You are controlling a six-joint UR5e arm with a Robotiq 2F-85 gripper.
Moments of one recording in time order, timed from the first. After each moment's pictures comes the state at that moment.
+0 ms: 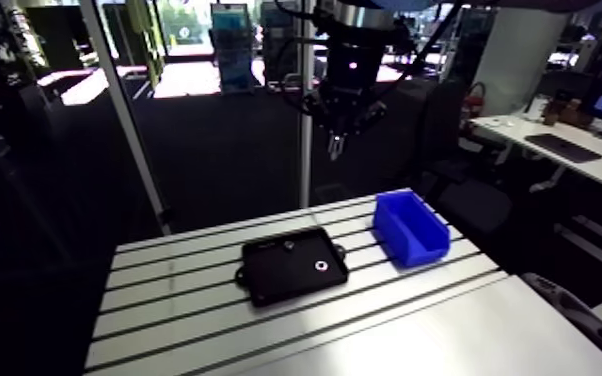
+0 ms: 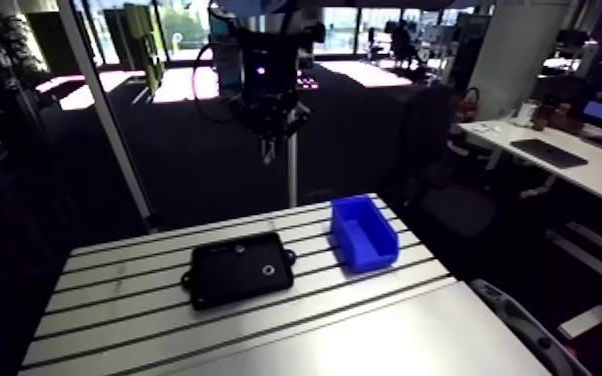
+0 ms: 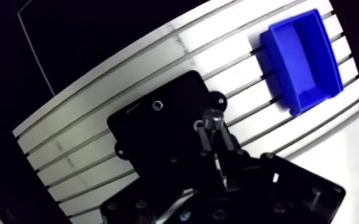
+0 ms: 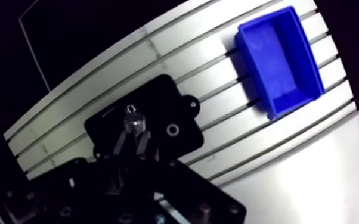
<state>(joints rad) -0.35 -1.44 1.69 -1.99 -1.49 -1.42</state>
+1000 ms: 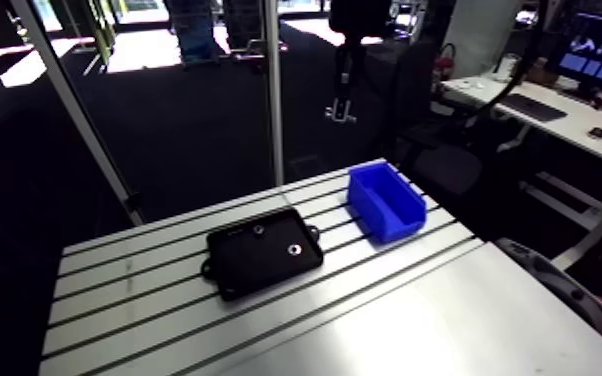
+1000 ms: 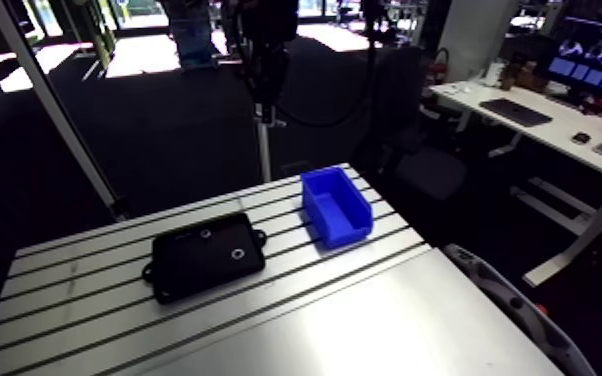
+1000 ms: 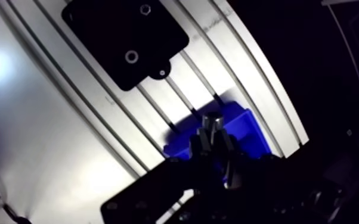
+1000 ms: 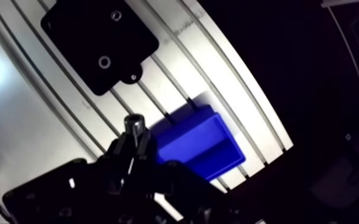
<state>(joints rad) -0.46 -1.33 1.53 -1.79 -1.51 -2.99</state>
